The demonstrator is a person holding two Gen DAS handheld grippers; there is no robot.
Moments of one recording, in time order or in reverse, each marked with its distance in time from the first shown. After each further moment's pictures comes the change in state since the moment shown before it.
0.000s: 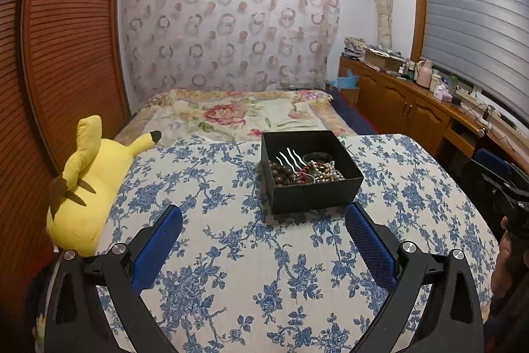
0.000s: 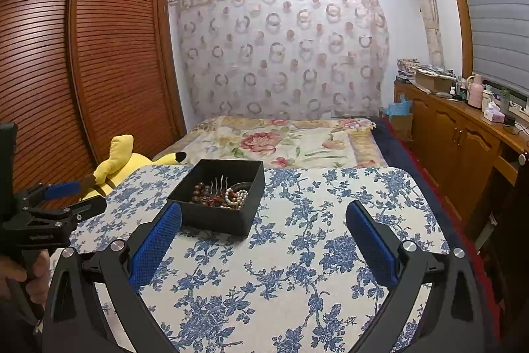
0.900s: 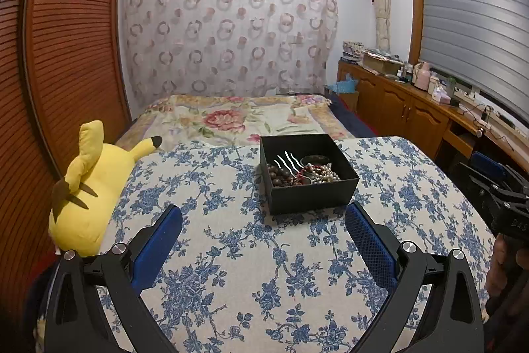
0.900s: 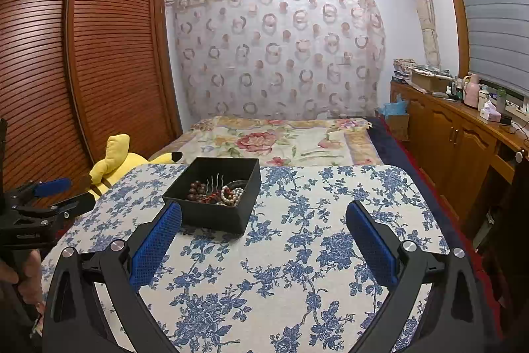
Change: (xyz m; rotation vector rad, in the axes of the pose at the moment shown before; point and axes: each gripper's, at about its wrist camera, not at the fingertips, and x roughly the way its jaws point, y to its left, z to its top) left arm -0.011 -0.005 -0.001 0.009 -0.025 0.004; right arm 0.000 0.001 -0.003 0.000 0.000 -0.015
